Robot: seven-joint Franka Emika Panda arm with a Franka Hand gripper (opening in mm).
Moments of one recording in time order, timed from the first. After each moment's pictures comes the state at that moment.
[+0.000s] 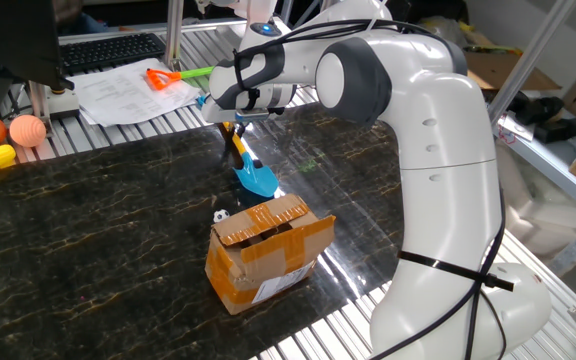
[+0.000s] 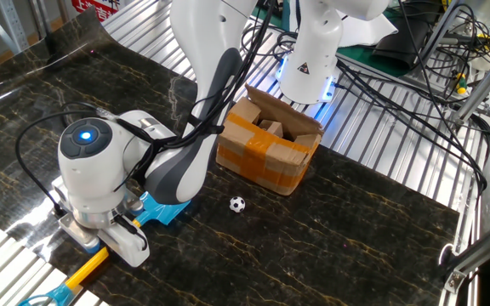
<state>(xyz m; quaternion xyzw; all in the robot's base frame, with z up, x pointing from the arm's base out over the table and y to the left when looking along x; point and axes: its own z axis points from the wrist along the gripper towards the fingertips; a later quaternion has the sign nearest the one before) 0.700 -0.115 0.056 0.06 1.00 0.01 0.05</state>
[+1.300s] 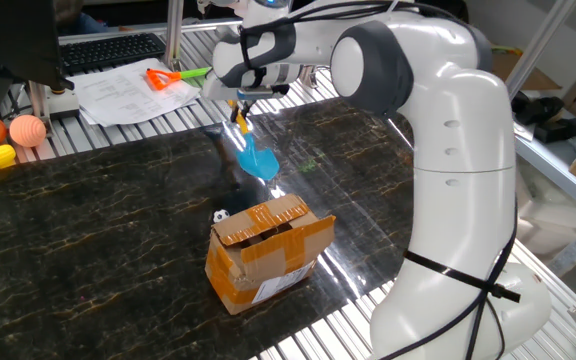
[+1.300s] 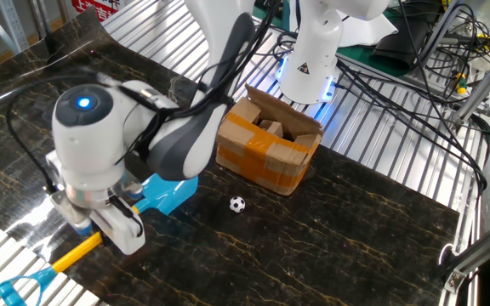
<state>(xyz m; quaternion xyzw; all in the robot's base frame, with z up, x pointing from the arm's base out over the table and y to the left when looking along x) 0.700 -0.114 0.126 0.10 0.99 -0.01 0.06</state>
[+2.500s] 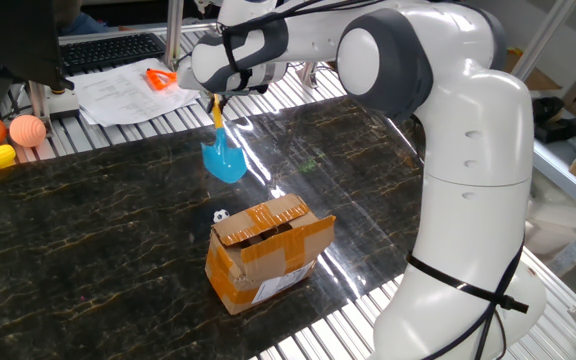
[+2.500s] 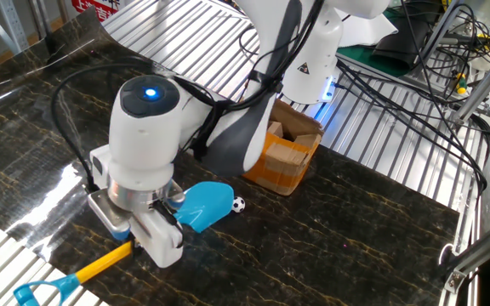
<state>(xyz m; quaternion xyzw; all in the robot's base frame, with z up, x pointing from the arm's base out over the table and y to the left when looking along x) 0.696 -0.039 0.167 0.15 0.98 0.00 0.12</state>
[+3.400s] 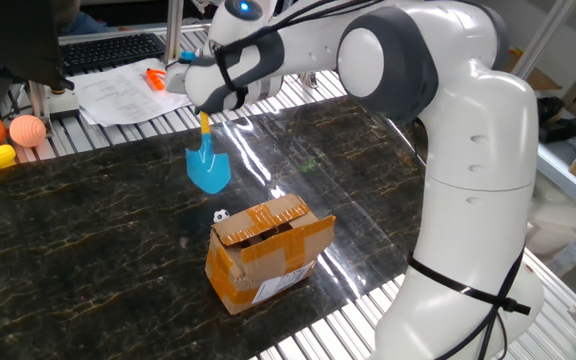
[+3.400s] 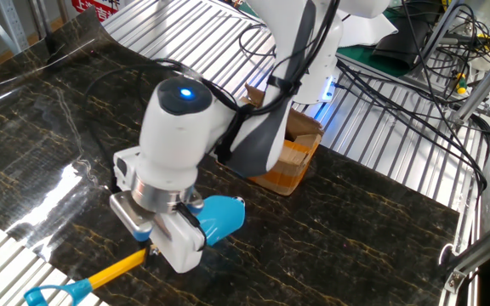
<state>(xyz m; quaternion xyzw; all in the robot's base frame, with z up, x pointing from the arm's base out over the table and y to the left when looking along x) 0.693 -0.007 0.159 0.16 0.97 0.01 0.19</state>
